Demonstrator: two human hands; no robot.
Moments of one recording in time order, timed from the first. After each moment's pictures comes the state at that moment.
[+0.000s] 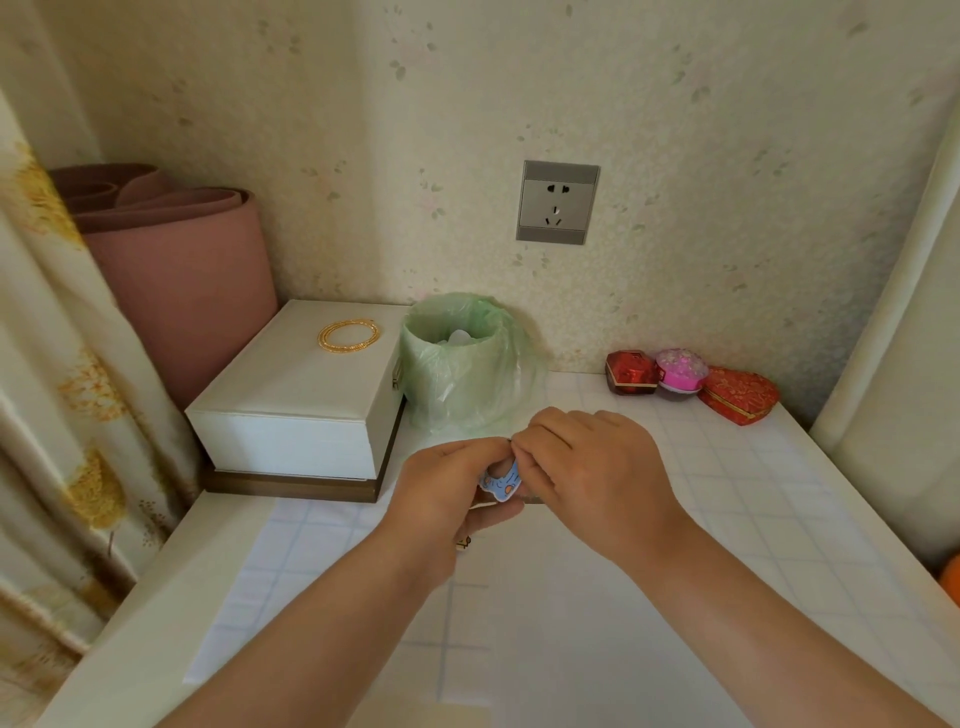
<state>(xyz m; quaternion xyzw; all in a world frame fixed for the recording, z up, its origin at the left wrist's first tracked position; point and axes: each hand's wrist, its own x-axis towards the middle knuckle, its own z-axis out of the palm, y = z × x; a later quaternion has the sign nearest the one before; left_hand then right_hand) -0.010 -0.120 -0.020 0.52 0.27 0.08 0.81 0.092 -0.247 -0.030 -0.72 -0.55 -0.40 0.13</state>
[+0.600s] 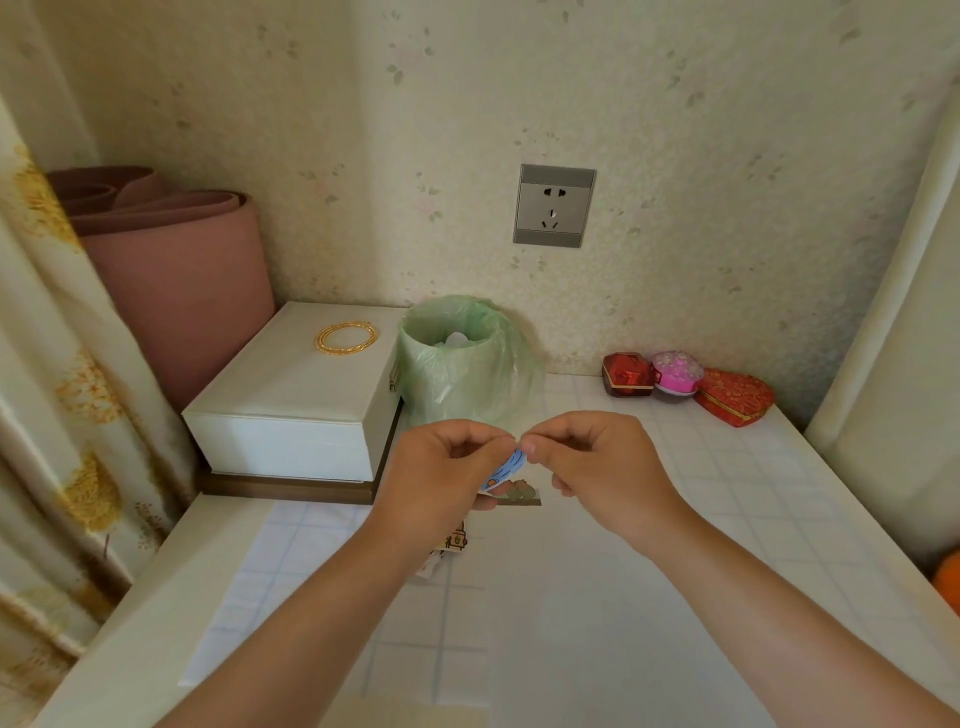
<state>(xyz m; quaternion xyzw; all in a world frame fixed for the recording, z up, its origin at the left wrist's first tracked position) -0.010 -0.112 -0.019 0.70 0.21 0.17 0.66 0.088 -0.251 -0.014 -0.78 -0.29 0.11 0.54</state>
